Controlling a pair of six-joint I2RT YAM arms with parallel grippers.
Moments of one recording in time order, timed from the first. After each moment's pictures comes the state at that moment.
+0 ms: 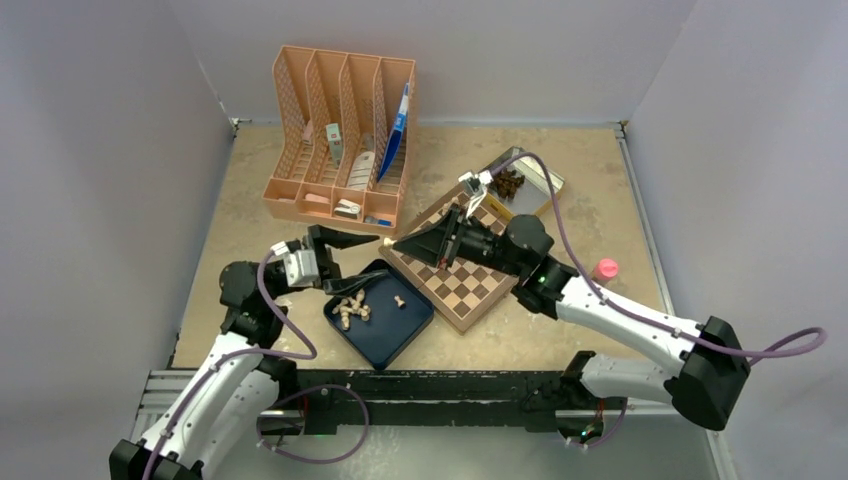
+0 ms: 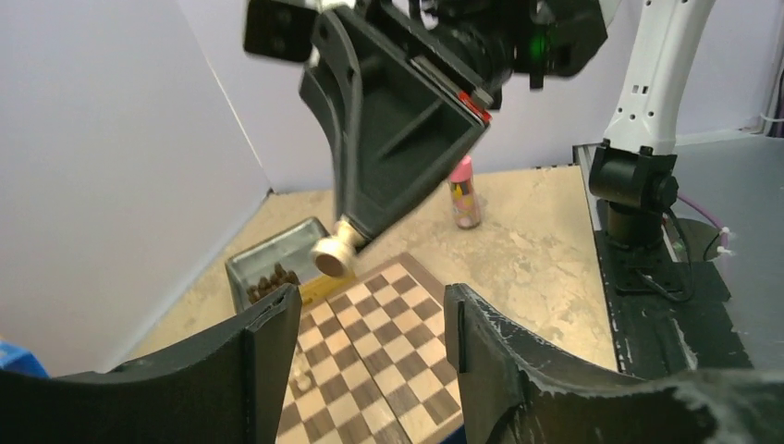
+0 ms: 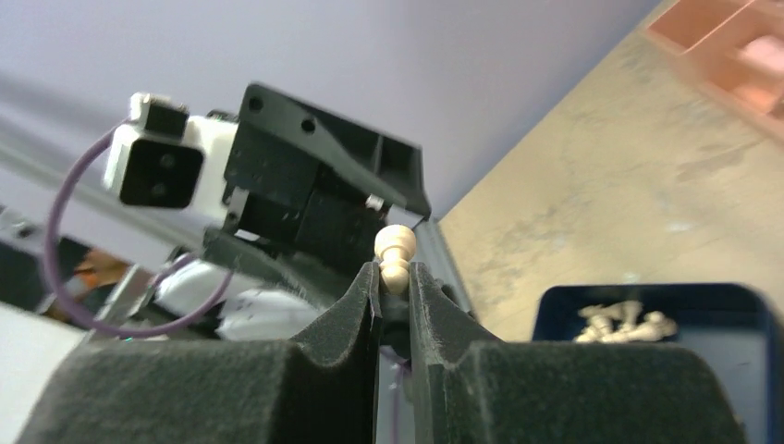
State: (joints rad) left arm -0.33 0.66 0.42 0.74 0.99 -0.12; right arm 0.86 1.15 0.76 0.55 -0.42 0.93
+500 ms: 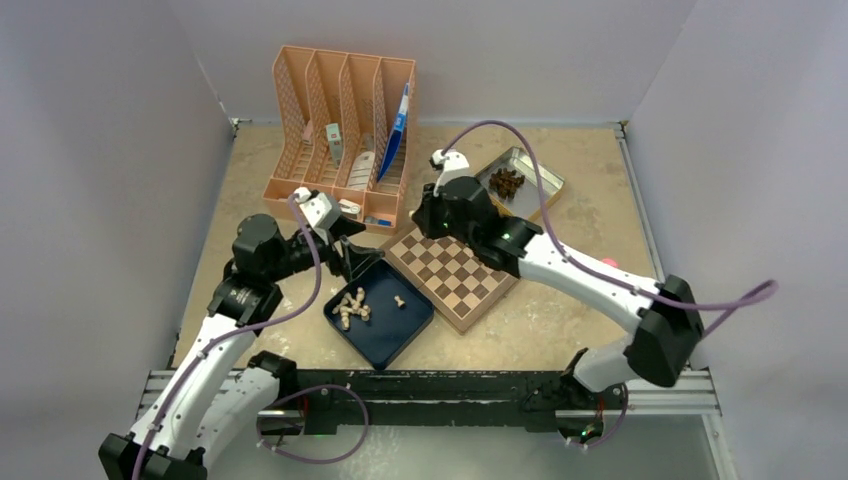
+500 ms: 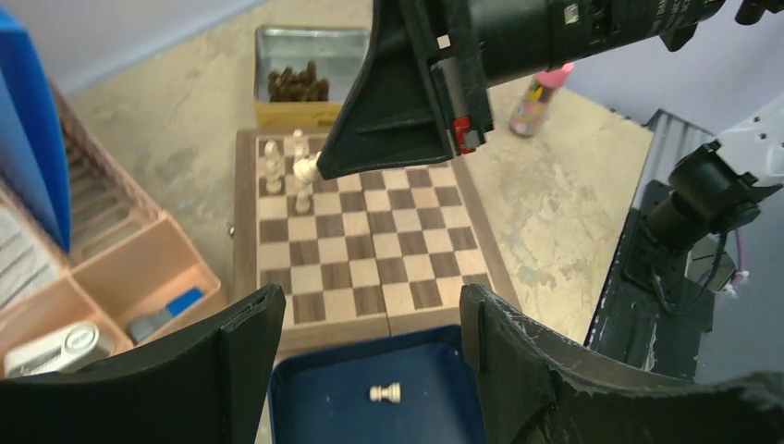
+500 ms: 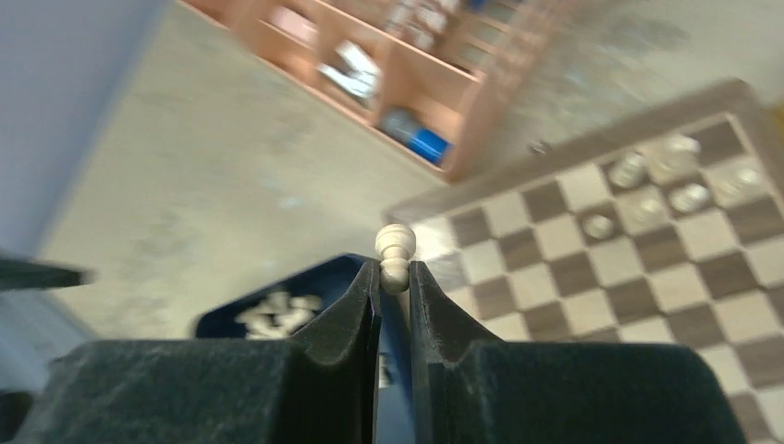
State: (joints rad) left arm -0.33 0.73 0.68 -0.03 0.71 -0.07; right arm 0.86 1.39 1.15 -0.14 0.14 0.48
